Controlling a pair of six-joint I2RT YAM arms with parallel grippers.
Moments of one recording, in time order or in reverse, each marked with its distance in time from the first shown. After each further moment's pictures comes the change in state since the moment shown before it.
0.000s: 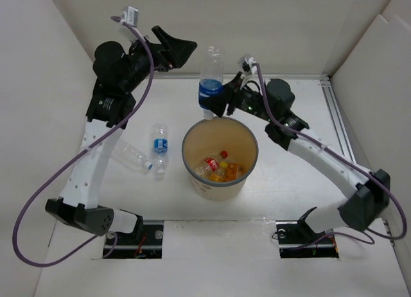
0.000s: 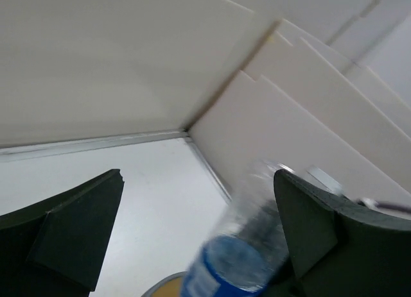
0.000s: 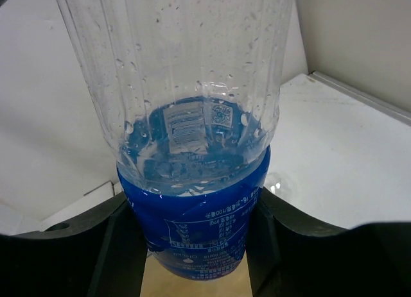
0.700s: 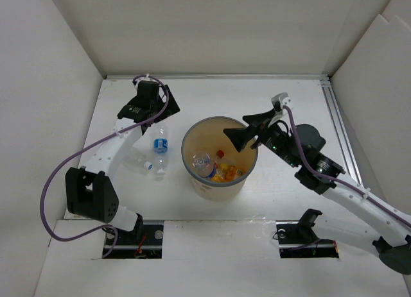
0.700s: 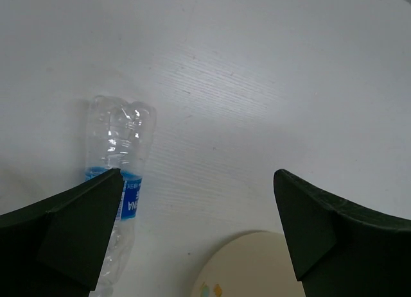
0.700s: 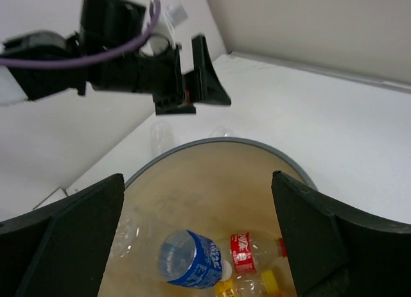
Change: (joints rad) left arm 0.042 0.064 -0.461 -0.354 -0.550 0.052; right arm 0.174 -0.526 -0.422 -0.188 0.497 -0.073
